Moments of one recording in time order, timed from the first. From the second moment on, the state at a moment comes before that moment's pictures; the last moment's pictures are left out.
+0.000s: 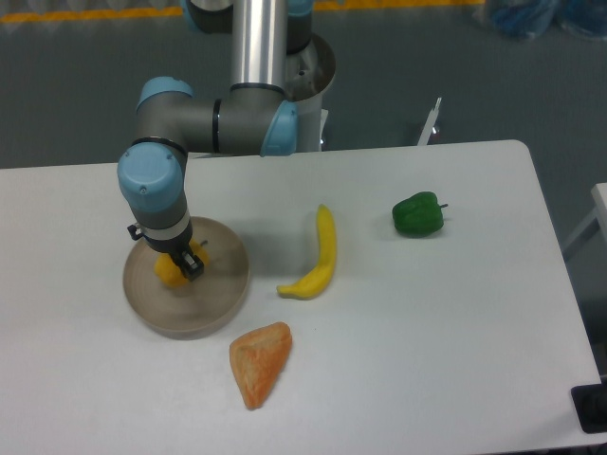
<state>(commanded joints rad) 1.72 -1.90 -1.68 -1.16 1.51 0.81</state>
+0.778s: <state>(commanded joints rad) 2.10 -1.90 -1.53 -1.17 1.65 1.14</state>
